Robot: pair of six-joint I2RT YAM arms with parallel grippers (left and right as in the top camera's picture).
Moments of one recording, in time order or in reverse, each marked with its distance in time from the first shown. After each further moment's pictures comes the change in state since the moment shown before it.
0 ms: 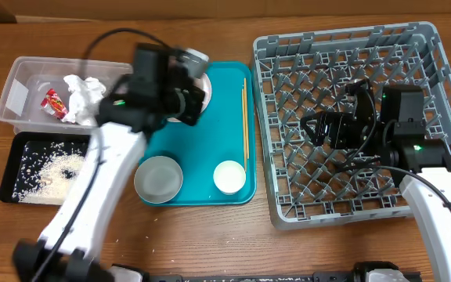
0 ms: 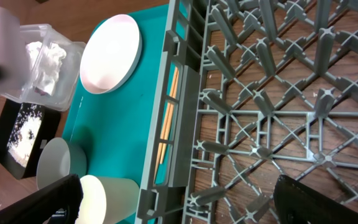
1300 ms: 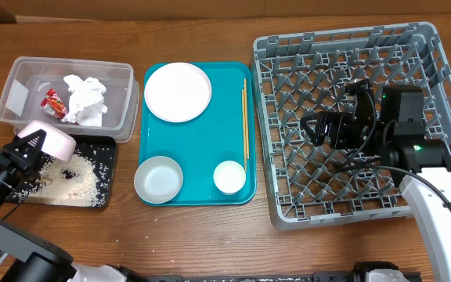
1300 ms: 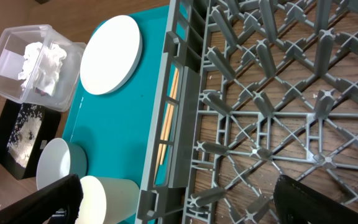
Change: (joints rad) left arm 1.302 0.137 -0.277 -0.055 1.329 -0.186; right arm 0.000 0.000 0.000 0.003 0.000 0.000
